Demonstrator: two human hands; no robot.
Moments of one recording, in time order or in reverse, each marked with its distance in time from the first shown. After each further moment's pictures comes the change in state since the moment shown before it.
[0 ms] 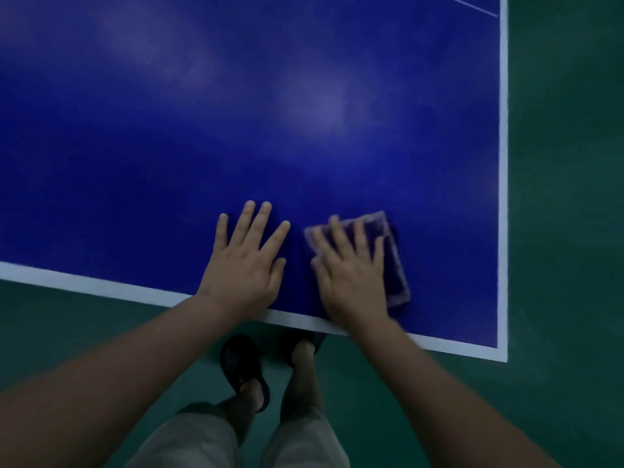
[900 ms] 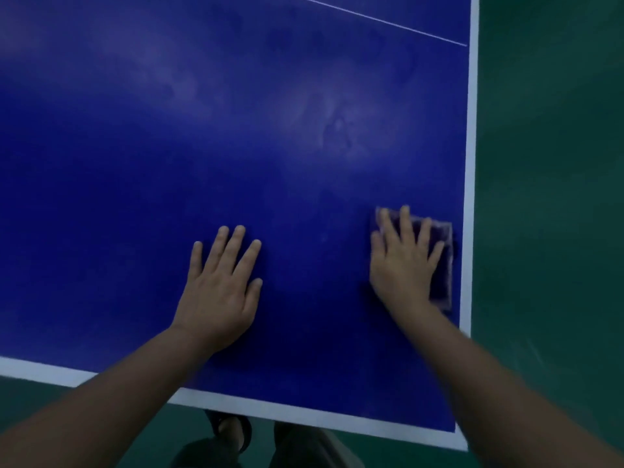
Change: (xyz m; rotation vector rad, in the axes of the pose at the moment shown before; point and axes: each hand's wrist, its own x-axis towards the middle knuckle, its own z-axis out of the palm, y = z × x) left_hand 0.087 0.059 -0.005 -0.041 -0.001 -0.123; right_hand 0.105 0.173 -0.055 0.097 -0.017 0.373
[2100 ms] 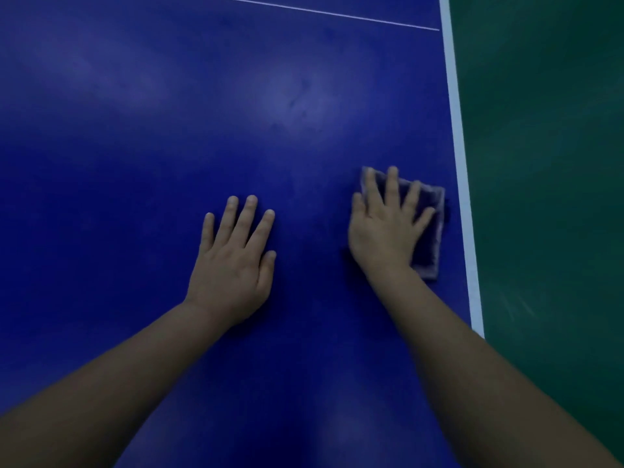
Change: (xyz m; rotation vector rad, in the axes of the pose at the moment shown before) left_hand 0.167 0.010 -0.030 0.007 -0.012 0.205; right_hand 0.125 -0.055 -0.024 0.046 0.052 0.194
